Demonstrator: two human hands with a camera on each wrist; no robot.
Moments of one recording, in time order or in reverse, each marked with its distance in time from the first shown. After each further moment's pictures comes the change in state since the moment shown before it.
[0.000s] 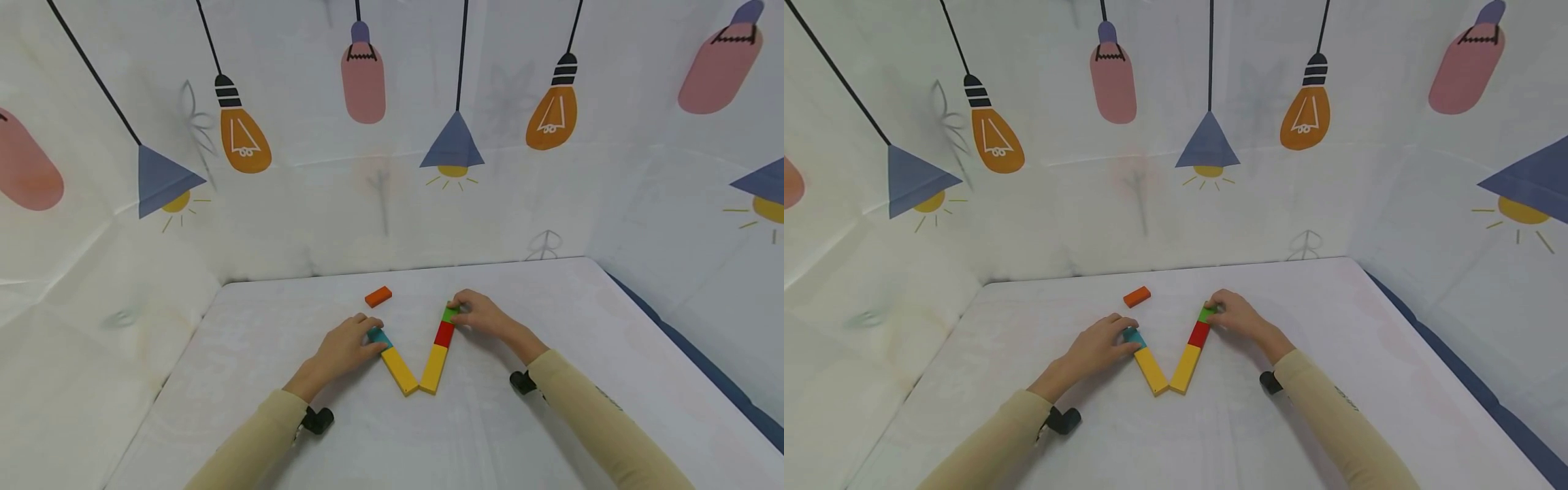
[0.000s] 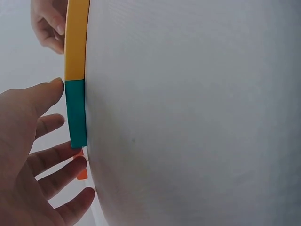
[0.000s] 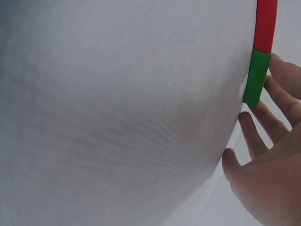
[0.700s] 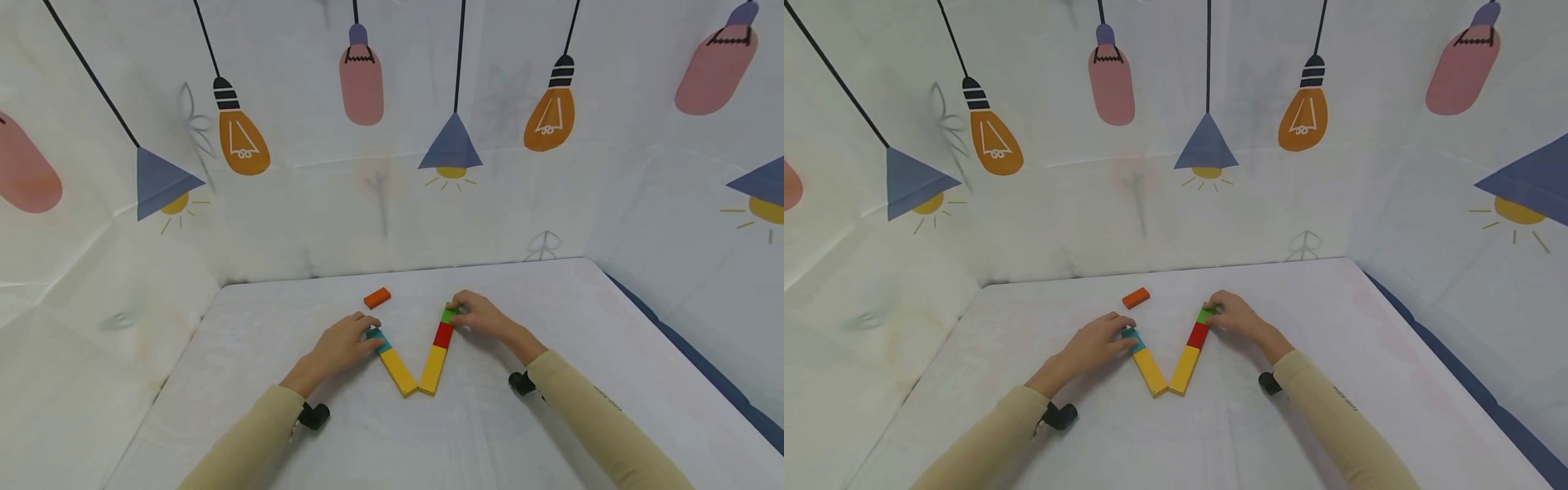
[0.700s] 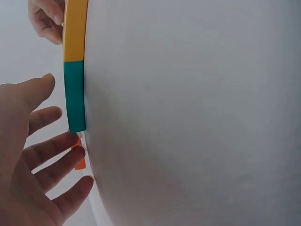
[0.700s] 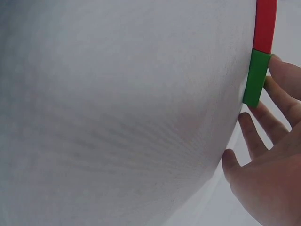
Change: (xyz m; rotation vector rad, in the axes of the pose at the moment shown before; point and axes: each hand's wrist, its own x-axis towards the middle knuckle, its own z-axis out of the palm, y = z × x) left_hand 0.008 -0.008 -0.002 0.006 -0.039 -0.029; right_hand 0.000 0.000 0.000 0.022 0.000 -0.005
